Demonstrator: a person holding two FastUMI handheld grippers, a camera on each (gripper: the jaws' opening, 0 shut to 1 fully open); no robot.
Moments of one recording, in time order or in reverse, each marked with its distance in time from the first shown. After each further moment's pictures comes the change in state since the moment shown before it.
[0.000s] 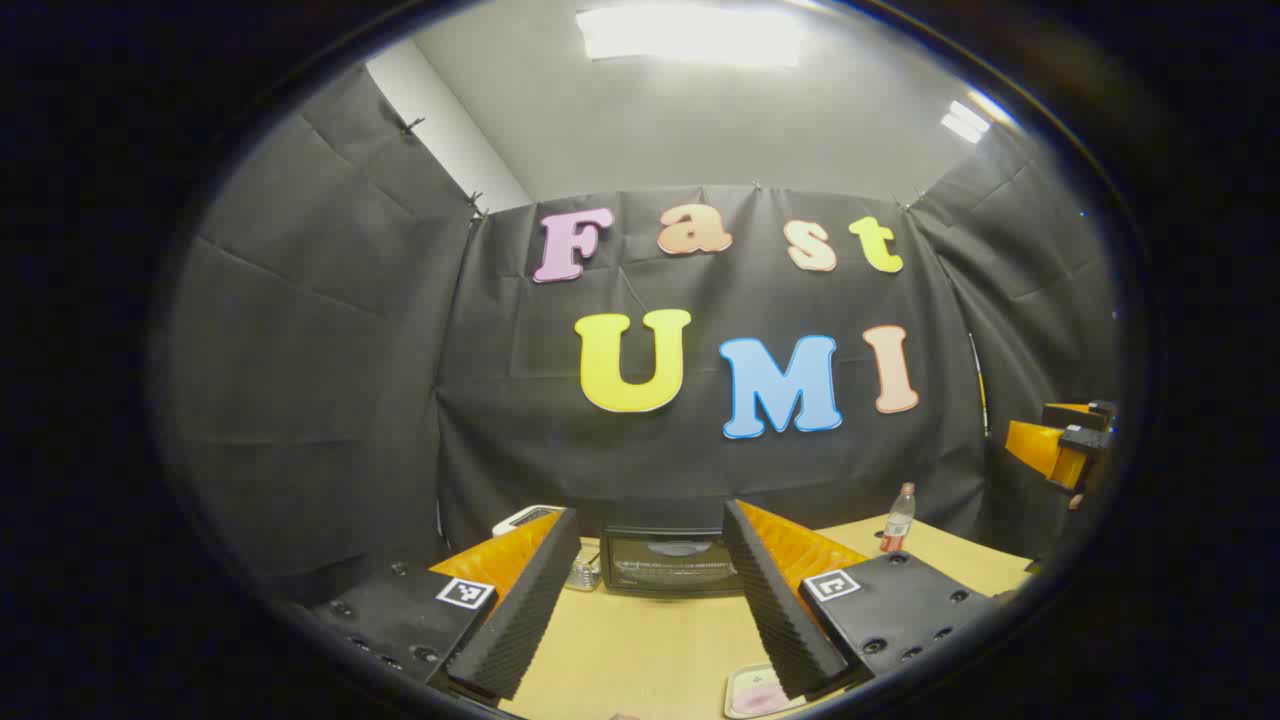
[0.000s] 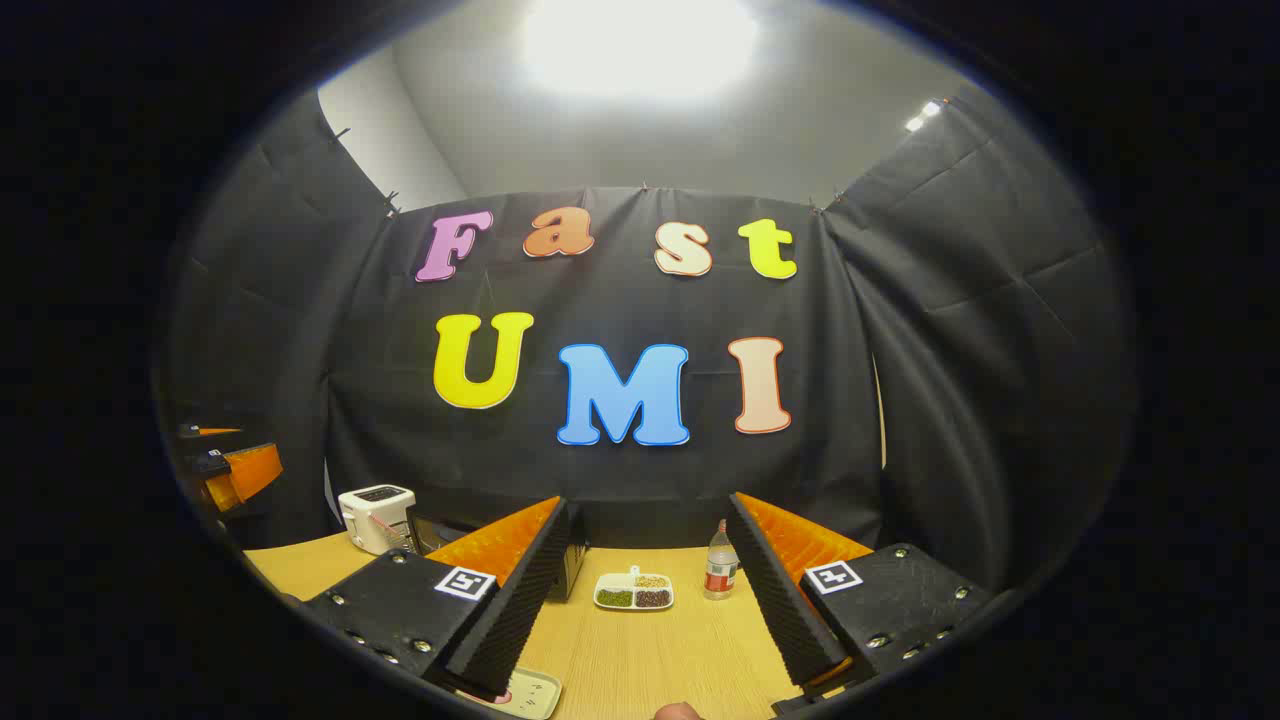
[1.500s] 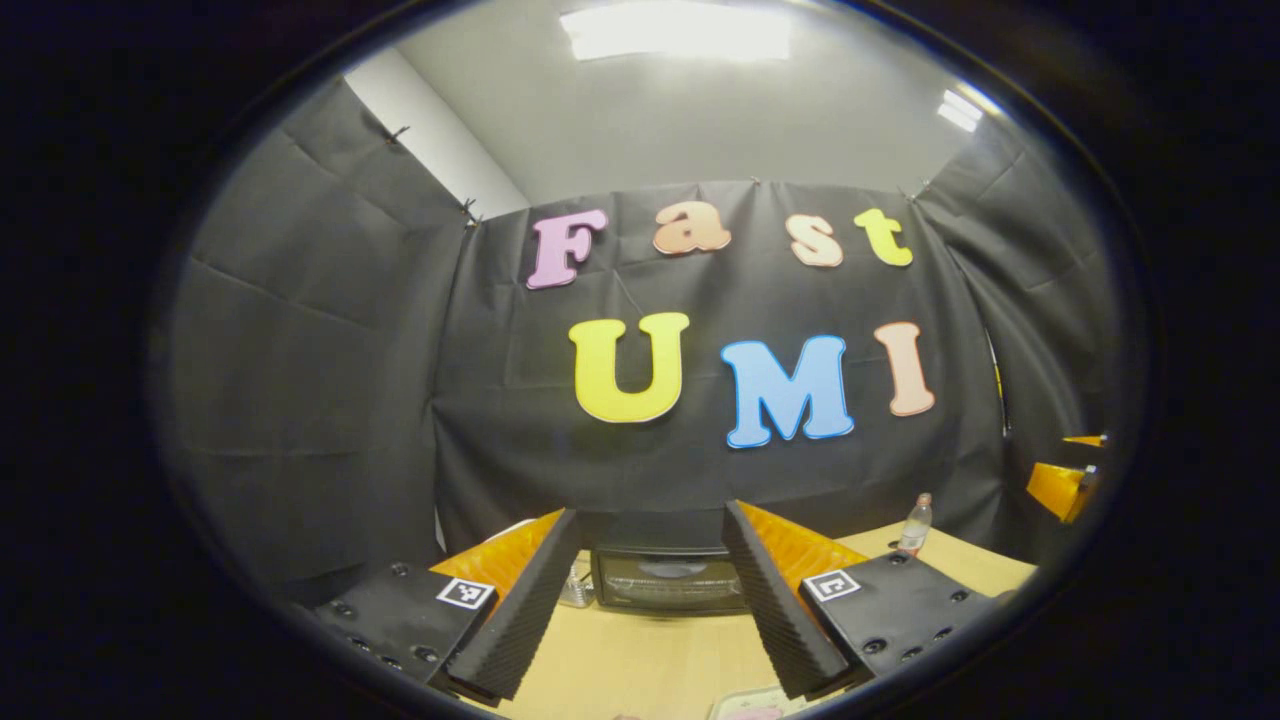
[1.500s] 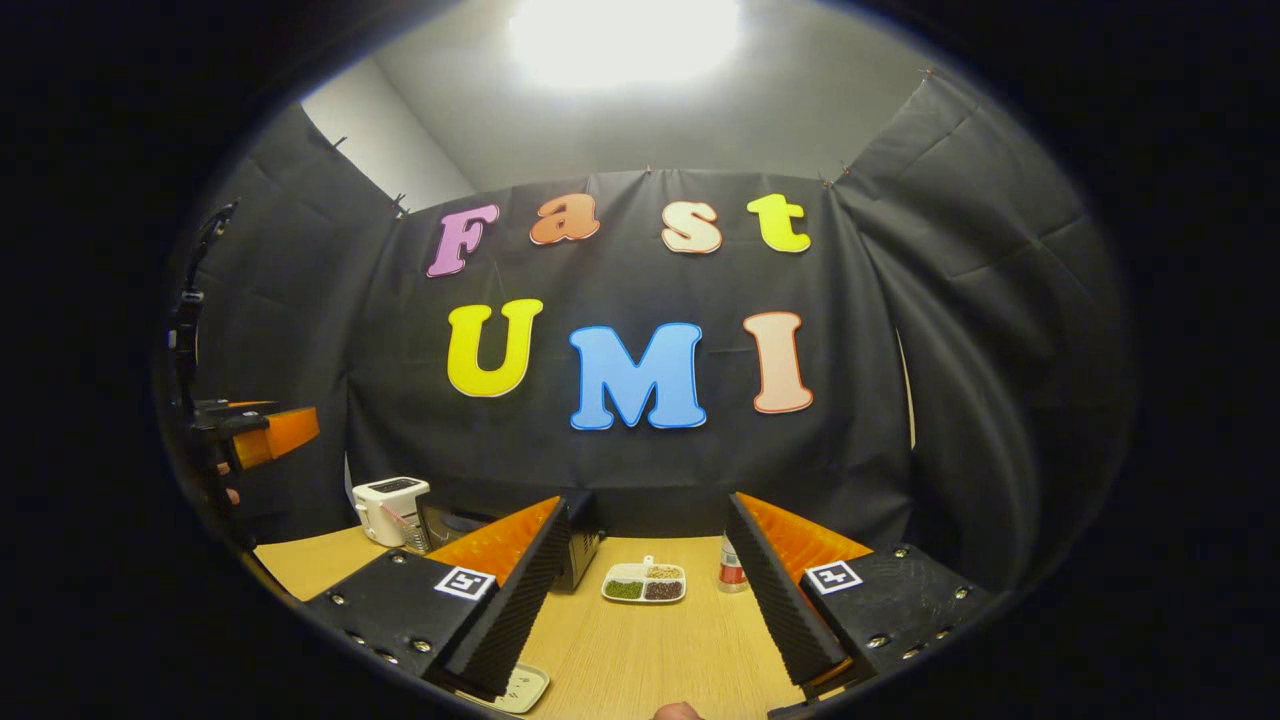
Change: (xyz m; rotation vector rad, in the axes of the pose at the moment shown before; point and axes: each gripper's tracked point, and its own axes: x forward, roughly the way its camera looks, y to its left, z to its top) left arm 0.071 -0.035 0.008 0.019 -0.006 0.030; right arm 0.026 -0.019 -0.035 0.047 0.036 0.094
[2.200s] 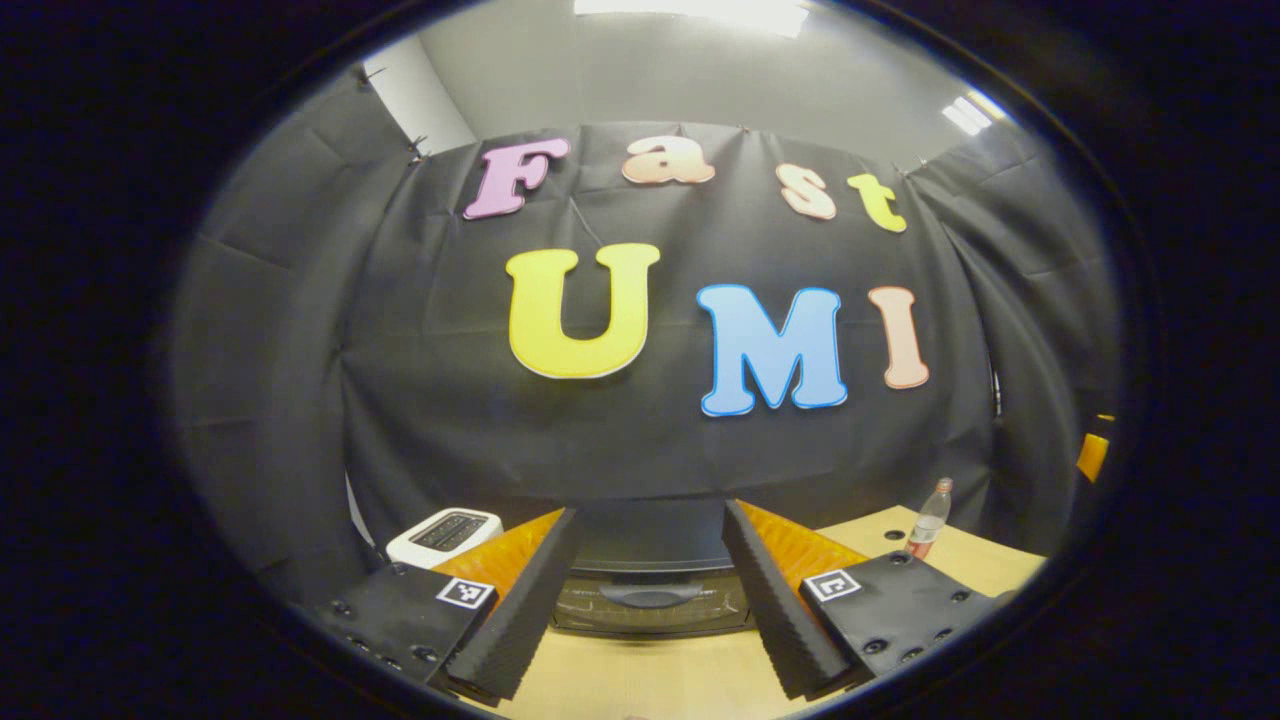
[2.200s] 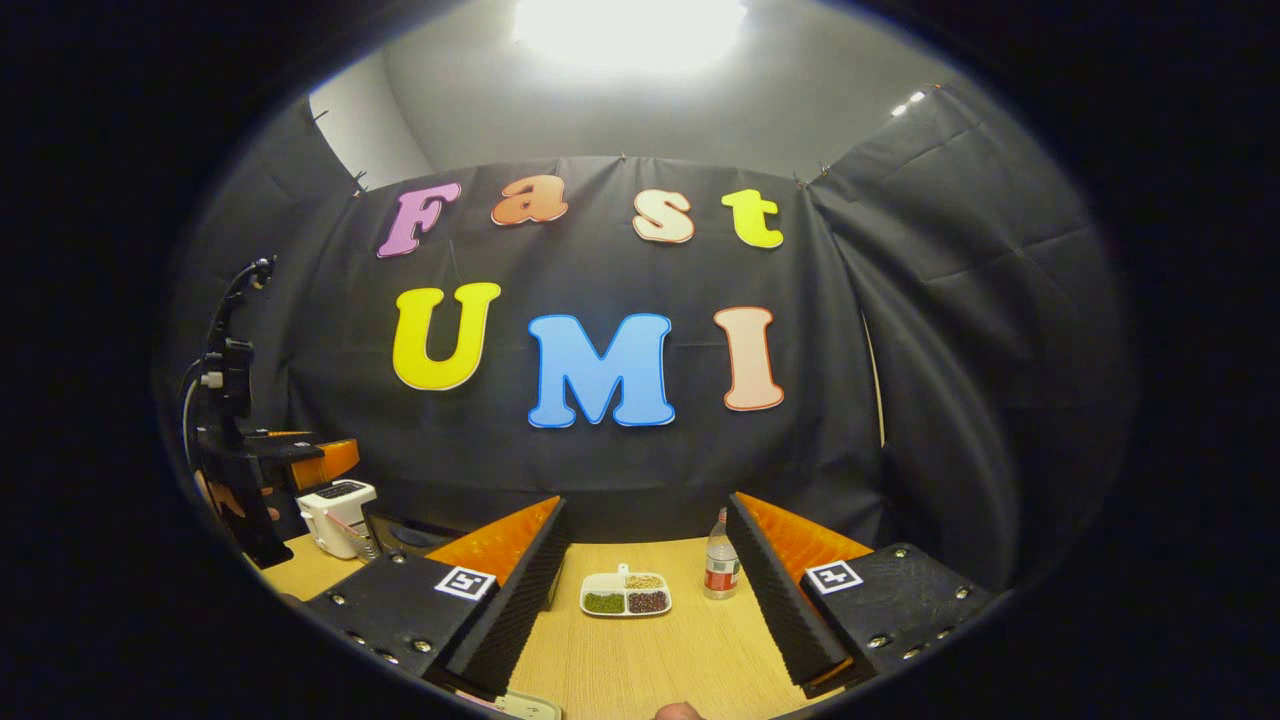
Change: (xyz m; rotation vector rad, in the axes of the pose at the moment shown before) left arm 0.192 -0.007 -0.092 -0.040 0.122 -0.183; right arm 0.061 0.022 -0.014 -0.033 0.018 -0.194
